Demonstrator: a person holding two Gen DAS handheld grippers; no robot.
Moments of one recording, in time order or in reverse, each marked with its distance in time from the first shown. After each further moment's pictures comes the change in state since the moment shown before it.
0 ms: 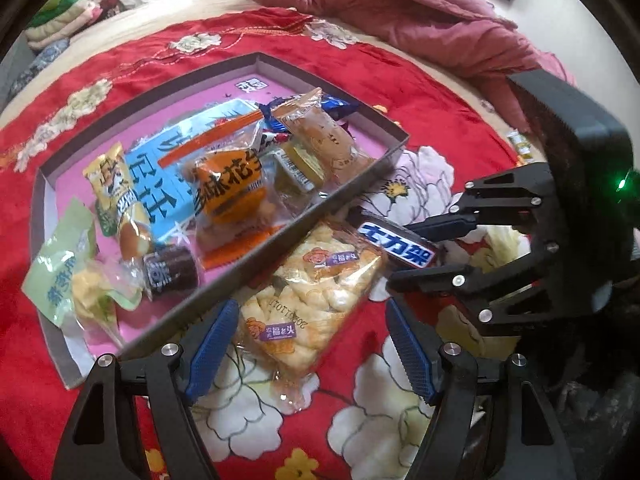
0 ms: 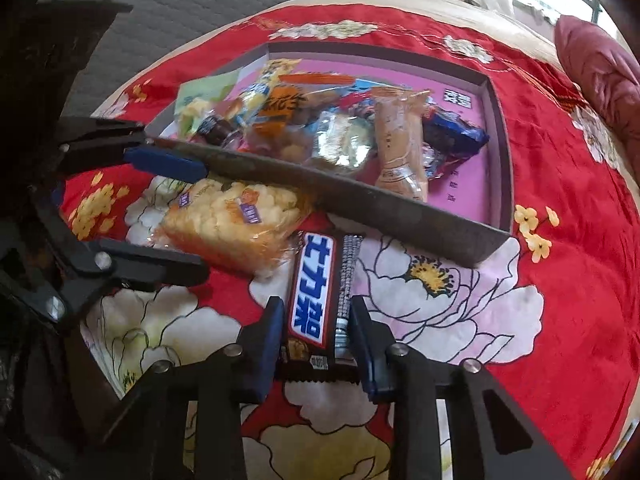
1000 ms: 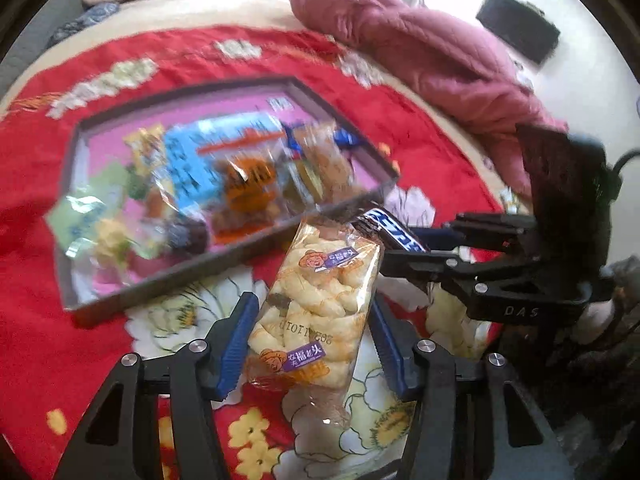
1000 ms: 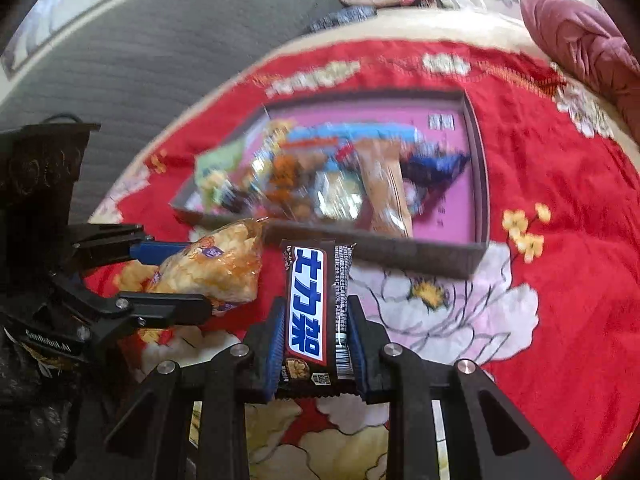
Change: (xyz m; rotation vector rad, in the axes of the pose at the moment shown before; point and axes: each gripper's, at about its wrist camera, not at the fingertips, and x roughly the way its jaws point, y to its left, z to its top) left arm -0.049 0.003 -0.017 -0.238 -0.116 -0.041; right arm -0.037 -0.015 0.002 0.143 -0.172 0.141
